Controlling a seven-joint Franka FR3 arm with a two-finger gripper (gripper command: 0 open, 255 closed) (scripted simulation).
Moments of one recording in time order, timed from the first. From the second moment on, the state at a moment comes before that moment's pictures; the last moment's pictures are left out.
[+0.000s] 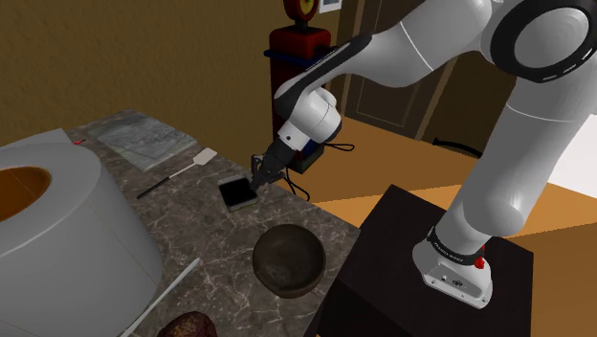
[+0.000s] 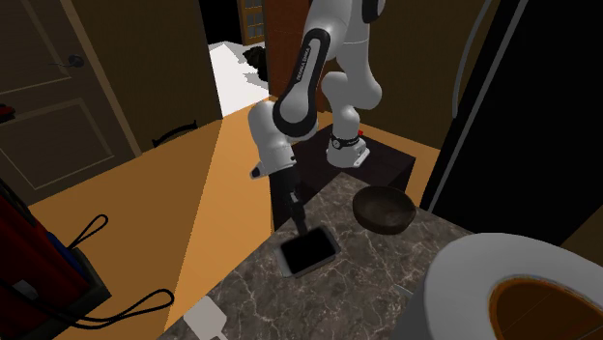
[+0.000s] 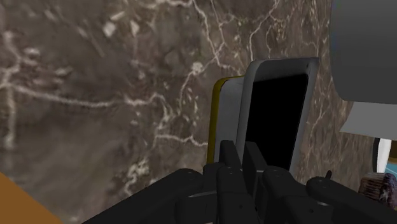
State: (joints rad) arm 0.02 0.12 0.28 -2.31 1.30 2.53 -0.29
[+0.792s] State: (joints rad) arm 0.02 0.00 0.27 -2.31 1.17 2.45 -0.12
